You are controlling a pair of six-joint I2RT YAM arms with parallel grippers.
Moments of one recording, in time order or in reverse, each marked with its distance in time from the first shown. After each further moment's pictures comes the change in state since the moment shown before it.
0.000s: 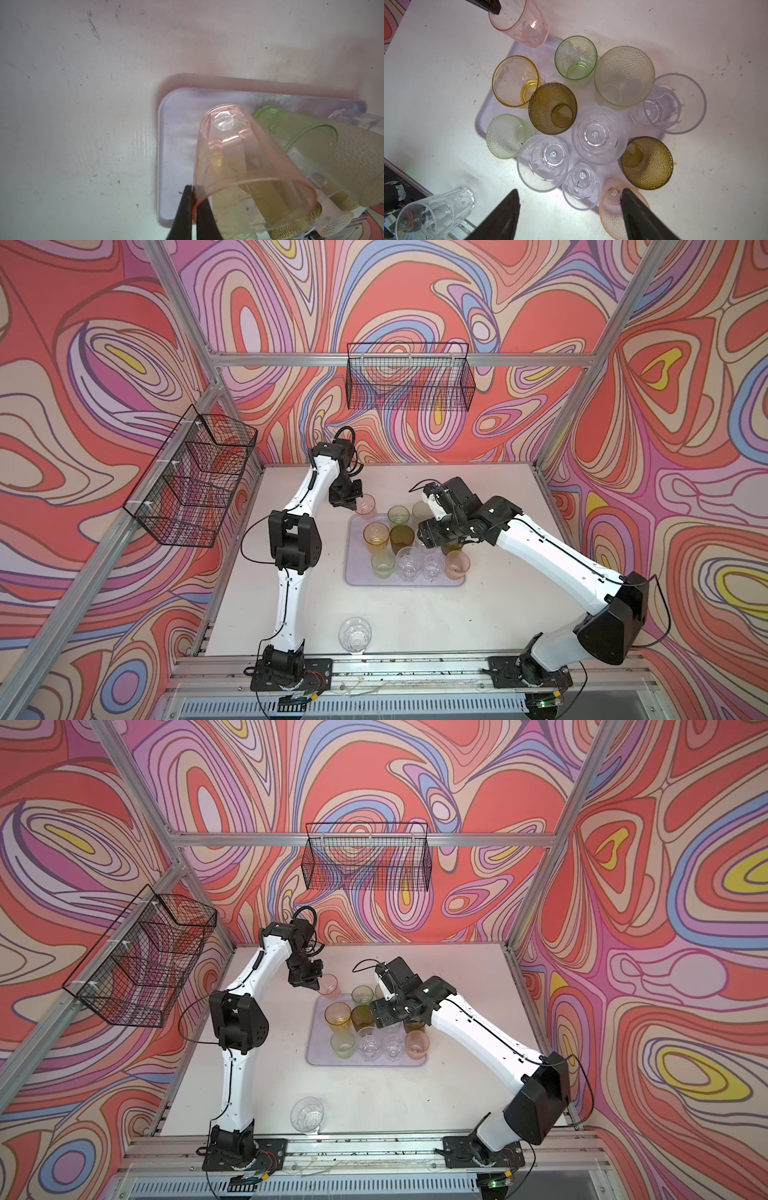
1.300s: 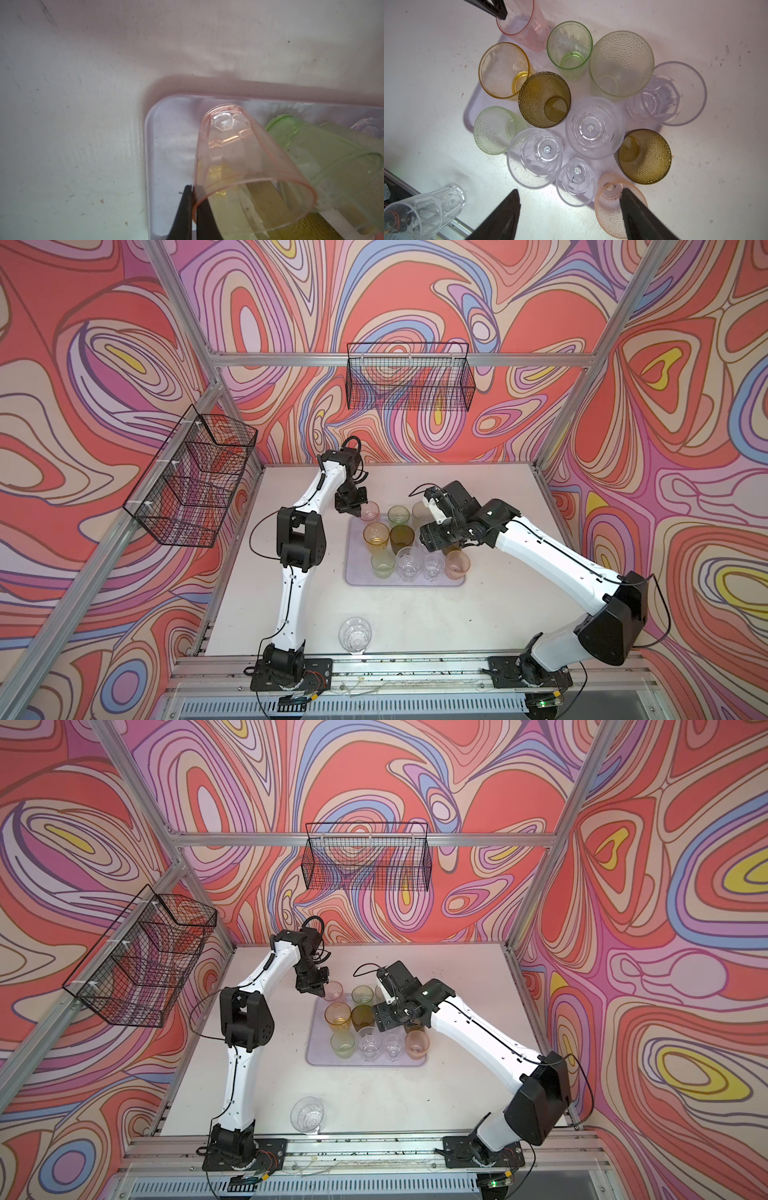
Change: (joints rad) left arm -0.025 0.055 -0.050 0.053 0.002 -0.024; right arm 0.000 -0.005 -0.040 0.001 0.019 -0.004
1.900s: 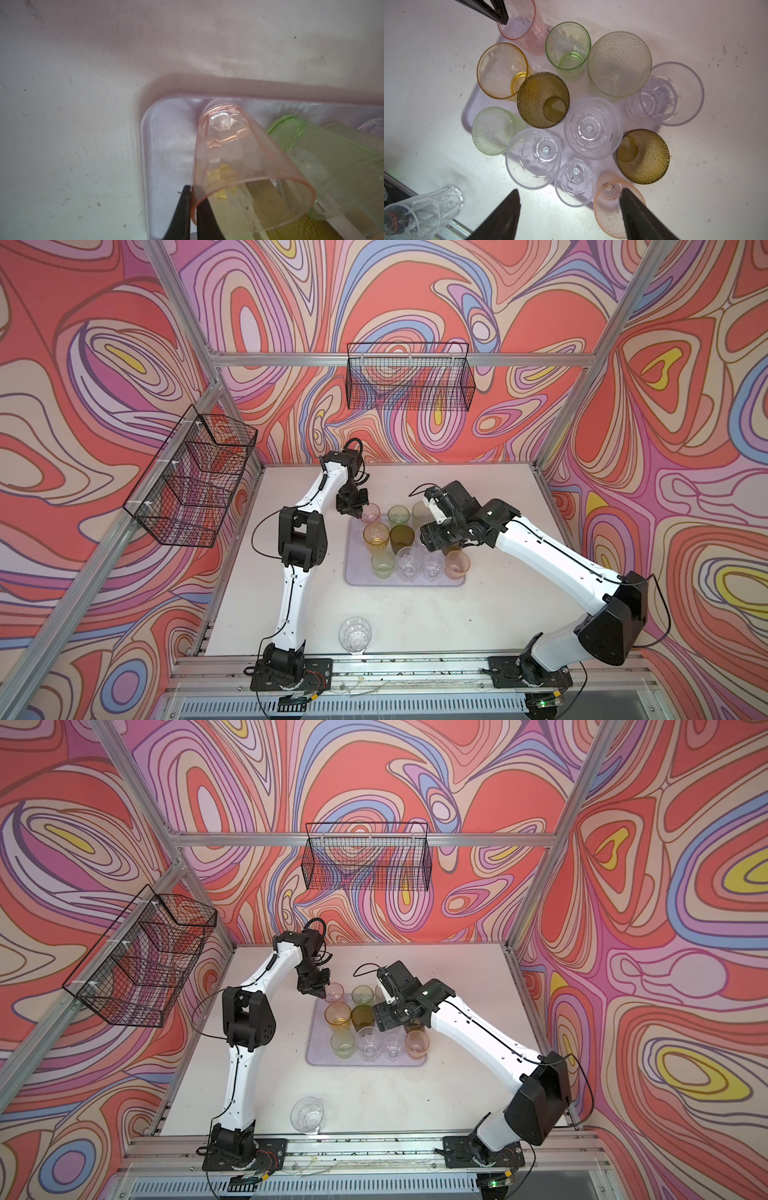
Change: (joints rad) left arm -0.009 0.016 0.000 0.000 -0.001 0.000; right arm 0.000 0.000 -0.001 0.000 0.008 -0.001
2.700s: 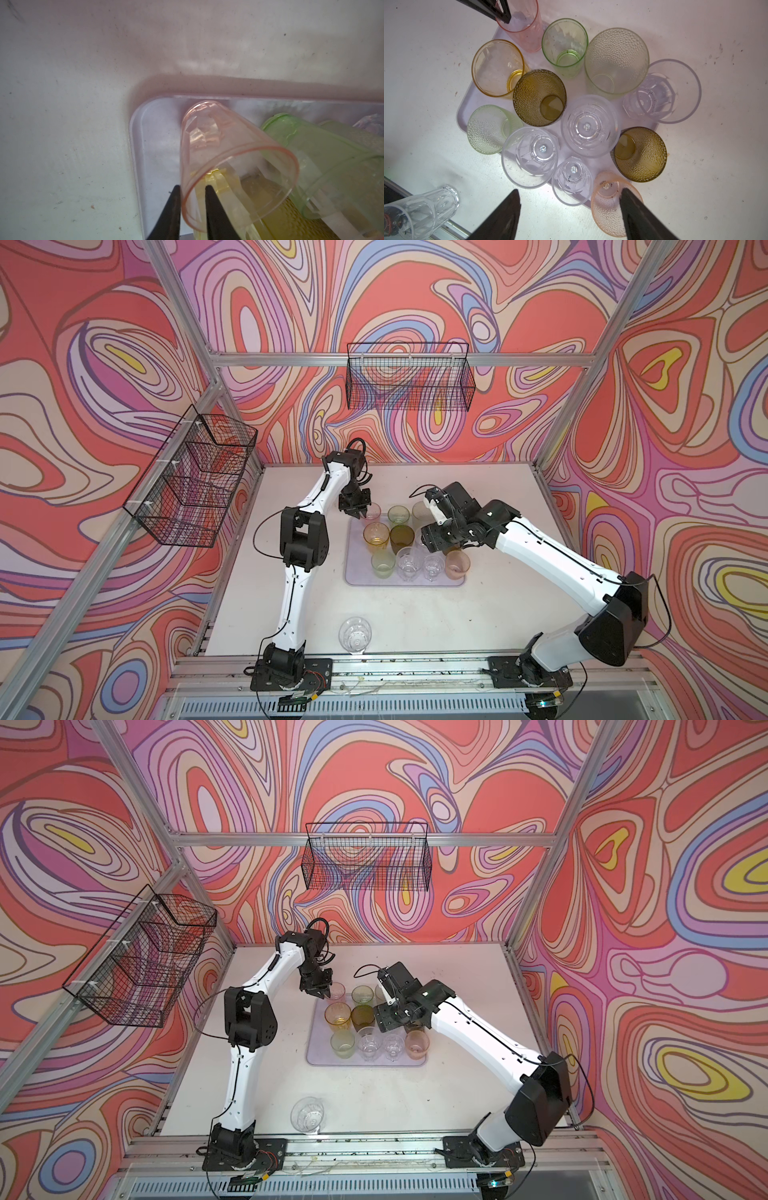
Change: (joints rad) left arm -0.014 0.004 0.010 0.006 0.006 0.000; right arm 0.000 -0.005 -0.011 -0.001 0.011 -0.002
